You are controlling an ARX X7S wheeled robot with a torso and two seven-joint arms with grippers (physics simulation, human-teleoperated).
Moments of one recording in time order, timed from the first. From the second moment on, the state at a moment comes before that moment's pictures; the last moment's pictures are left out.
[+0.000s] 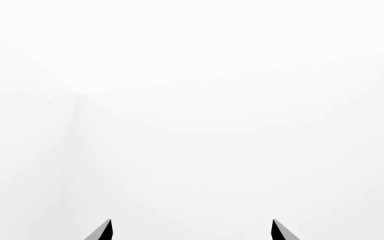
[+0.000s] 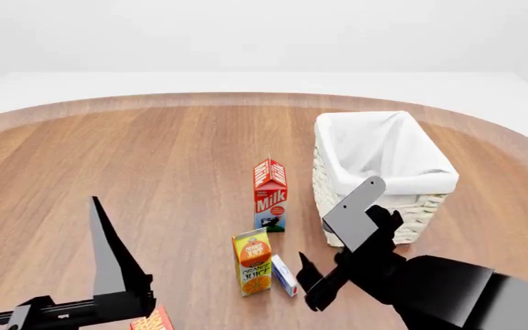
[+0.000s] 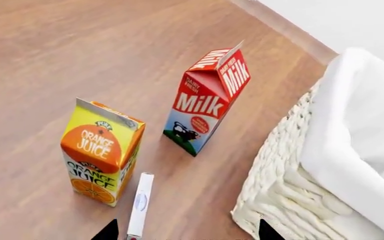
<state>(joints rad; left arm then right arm) 0.25 -0.34 0.14 0.76 0.08 0.20 -0.48 0.69 0.64 -0.63 -0.44 0.79 1.12 0.17</state>
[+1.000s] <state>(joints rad) 0.24 -0.35 0.15 0.75 0.07 0.20 -0.50 0.69 0.57 -0.74 -0.31 0.72 1.03 0.12</state>
